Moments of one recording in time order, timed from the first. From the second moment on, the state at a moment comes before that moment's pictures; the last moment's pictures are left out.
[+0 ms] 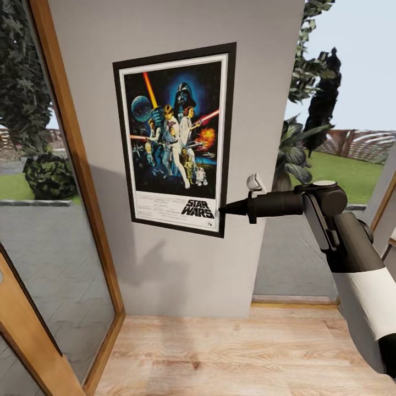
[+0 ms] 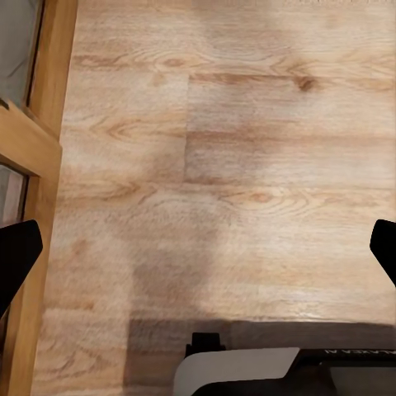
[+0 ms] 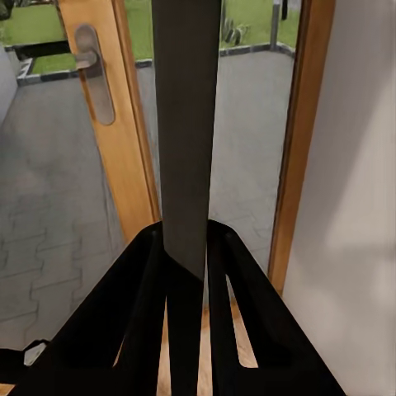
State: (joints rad) left arm 0.03 0.04 0.09 -0.62 -0.04 -0.11 -0.07; right arm -1.03 -0.23 0.21 -1.44 -0.15 0.94 1.24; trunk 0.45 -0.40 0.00
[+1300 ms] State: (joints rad) left arm 0.03 0.04 0.09 -0.62 -0.04 -0.11 -0.07; right arm -1.03 -0.23 0.17 -1.44 -0.15 0.94 1.24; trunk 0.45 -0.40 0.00
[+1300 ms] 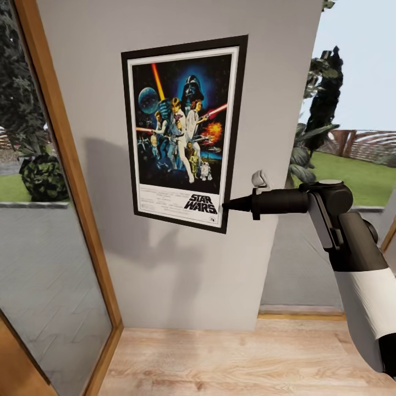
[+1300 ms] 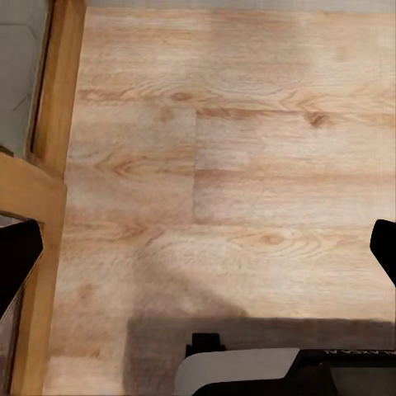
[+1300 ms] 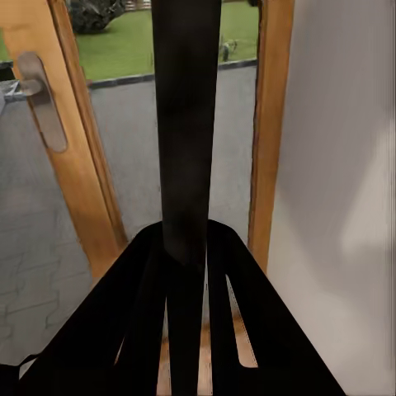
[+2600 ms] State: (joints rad) left arm 0.03 0.04 0.09 -0.62 -0.04 -0.11 -0.07; right arm -1.03 -0.23 0.17 -1.44 -0.15 0.94 1.24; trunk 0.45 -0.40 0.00
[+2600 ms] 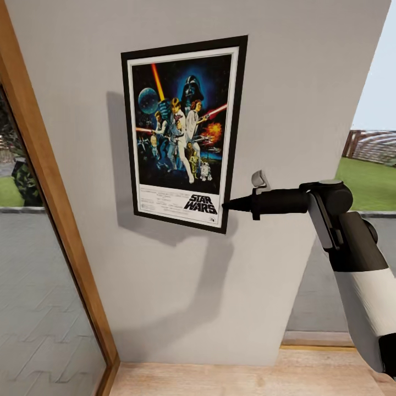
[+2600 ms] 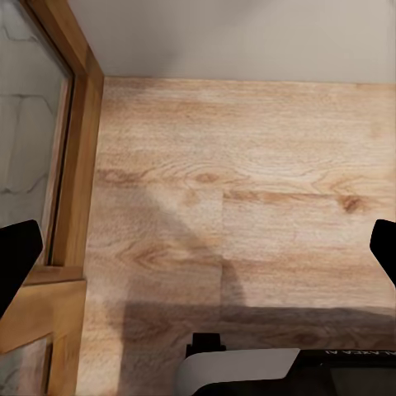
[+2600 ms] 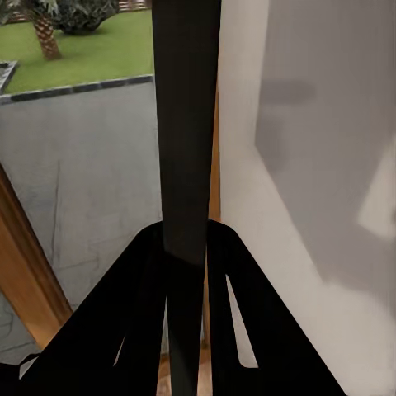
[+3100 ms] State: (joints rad) left arm 0.03 0.04 0.09 -0.62 -0.04 -0.11 -0.07; right arm -1.03 -0.23 0.17 -1.44 -0.15 0.94 1.24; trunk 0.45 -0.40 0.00
